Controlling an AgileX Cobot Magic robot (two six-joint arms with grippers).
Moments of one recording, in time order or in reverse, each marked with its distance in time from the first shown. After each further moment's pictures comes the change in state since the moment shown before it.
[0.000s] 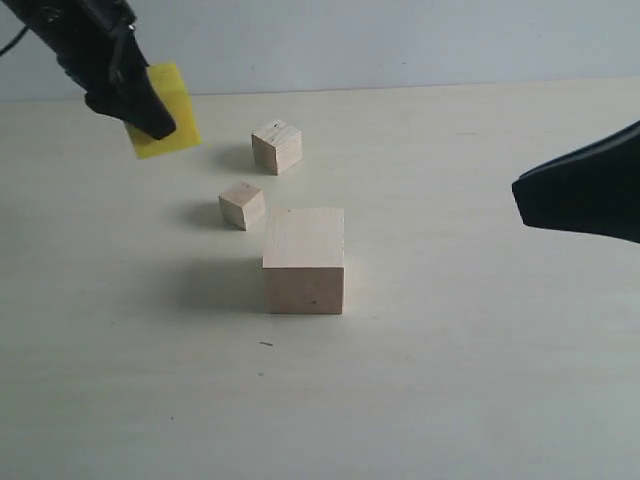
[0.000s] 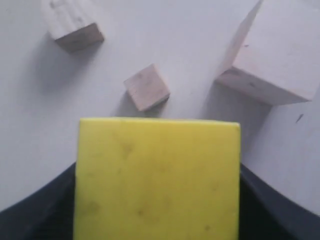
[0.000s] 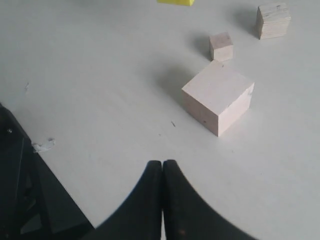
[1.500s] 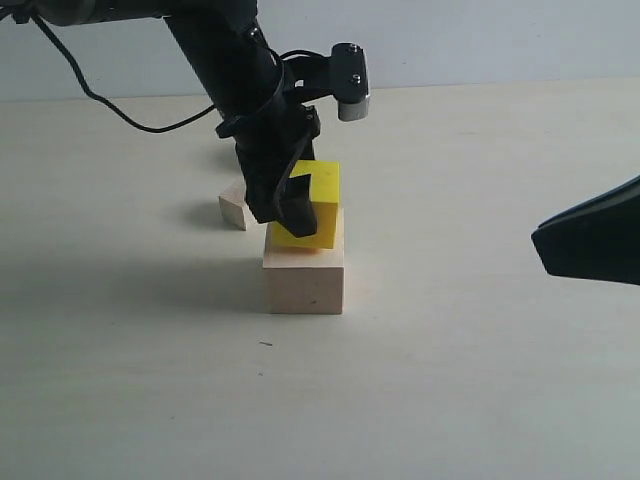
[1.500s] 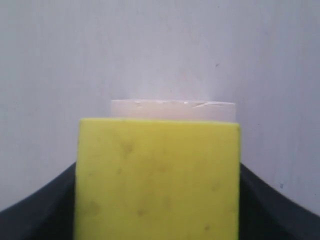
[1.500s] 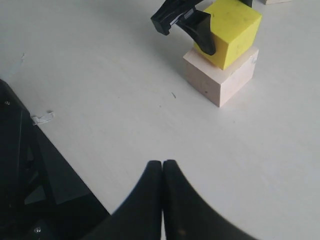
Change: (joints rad) left arm -0.370 0.138 0.000 0.076 -0.099 0.034; right arm 0.000 0.000 0.000 -0.027 0.097 0.025
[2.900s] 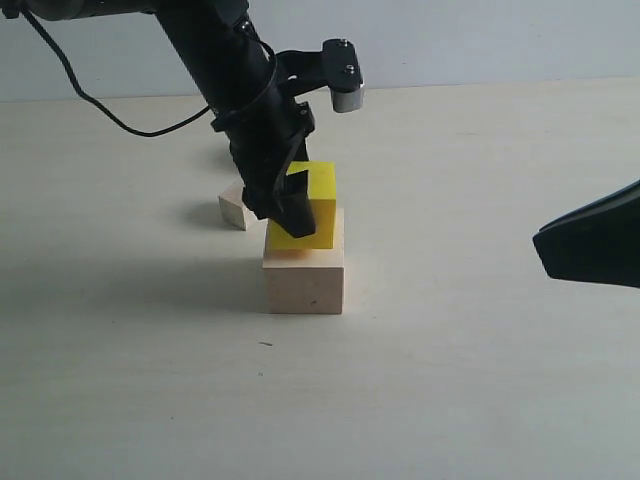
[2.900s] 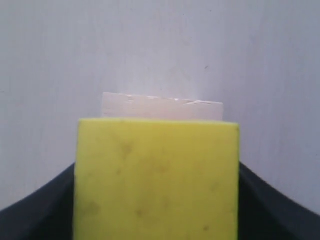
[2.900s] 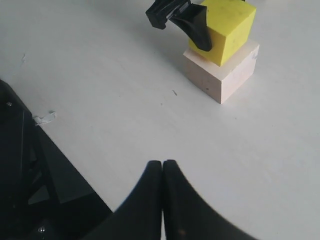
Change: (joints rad) left arm 0.014 -0.006 0.000 -0.032 0.034 -0.049; right arm 0.000 0.000 0.000 0.000 0.008 0.019
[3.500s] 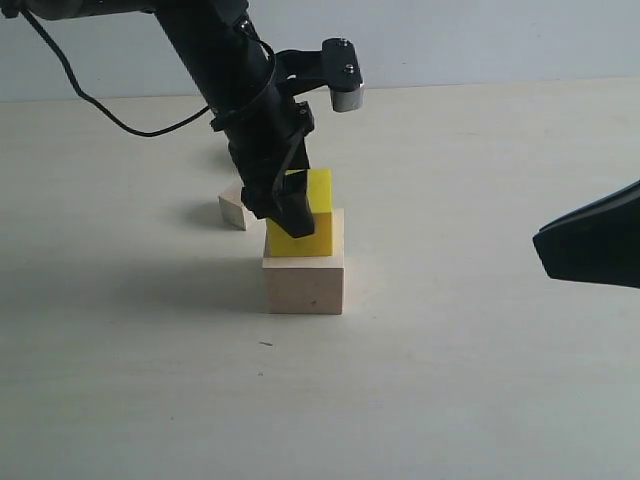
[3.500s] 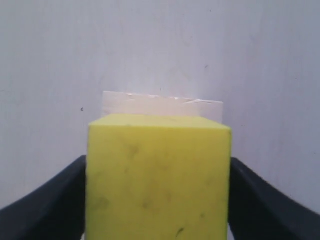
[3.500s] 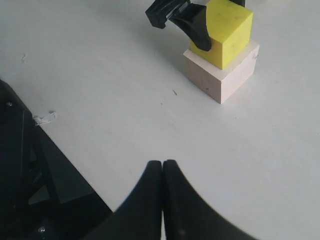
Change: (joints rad) left arm 0.000 -0.004 0.000 0.000 0.005 0.000; right arm 0.000 0.000 0.000 0.000 0.000 0.000
